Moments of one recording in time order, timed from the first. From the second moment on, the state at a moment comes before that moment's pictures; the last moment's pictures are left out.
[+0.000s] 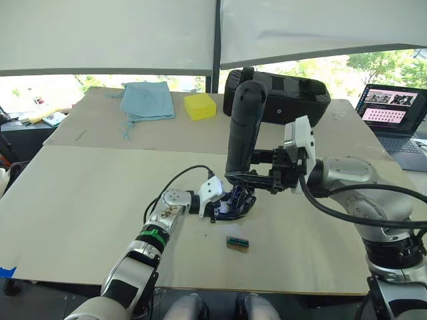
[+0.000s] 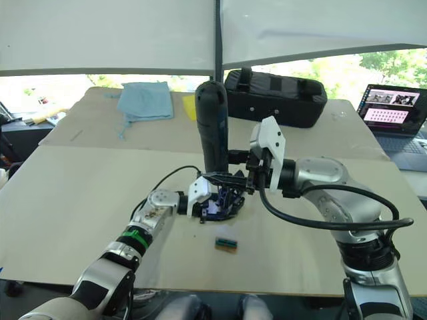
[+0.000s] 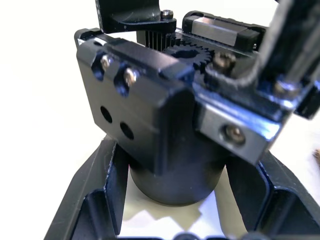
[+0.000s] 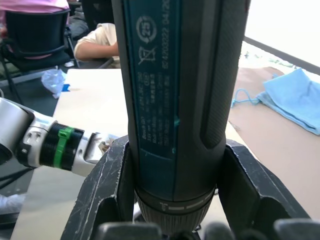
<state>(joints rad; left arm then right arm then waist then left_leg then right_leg) -0.72 0.16 -0.22 0.79 -0.08 -0.19 -1.18 -0.65 -0.65 0.05 -0.40 0.74 0.68 0.87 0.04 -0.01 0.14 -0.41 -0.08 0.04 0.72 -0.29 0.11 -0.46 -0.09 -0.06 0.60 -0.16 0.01</state>
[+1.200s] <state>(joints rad) -0.48 0.81 -0.02 -0.07 -0.47 0.42 -1.43 -0.59 -1.05 0.02 0.25 1.03 1.45 0.43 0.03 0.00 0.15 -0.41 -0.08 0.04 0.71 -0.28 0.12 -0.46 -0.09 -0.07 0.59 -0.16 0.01</state>
